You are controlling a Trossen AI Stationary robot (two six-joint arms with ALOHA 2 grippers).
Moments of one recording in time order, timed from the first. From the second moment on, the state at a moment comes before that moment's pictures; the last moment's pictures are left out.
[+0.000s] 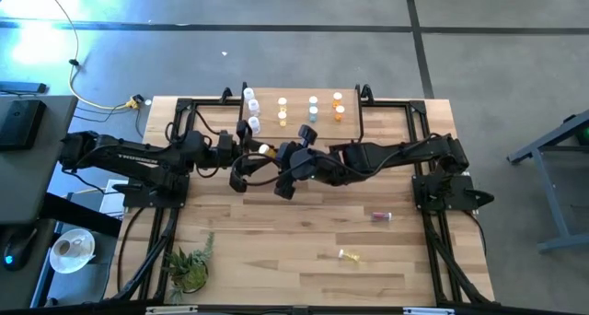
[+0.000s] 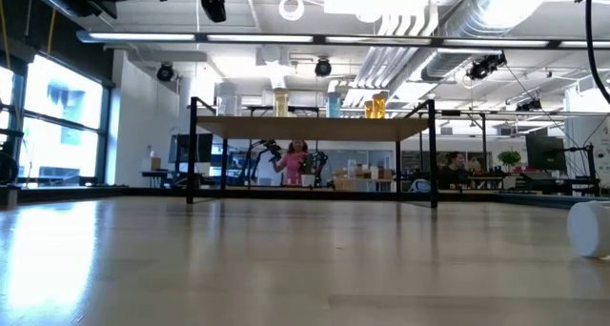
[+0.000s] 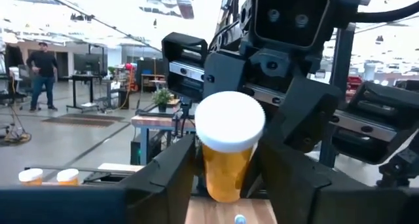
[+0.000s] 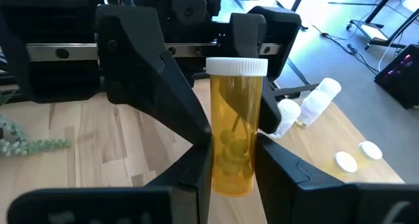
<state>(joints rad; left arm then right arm) 0.17 1.08 0.53 0.78 0.04 -0.06 0.18 1.86 1.92 -0.63 0.57 0.12</state>
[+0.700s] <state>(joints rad) 0.17 1.08 0.53 0.75 0.04 0.02 0.17 1.86 1.92 -0.67 0.51 0.16</state>
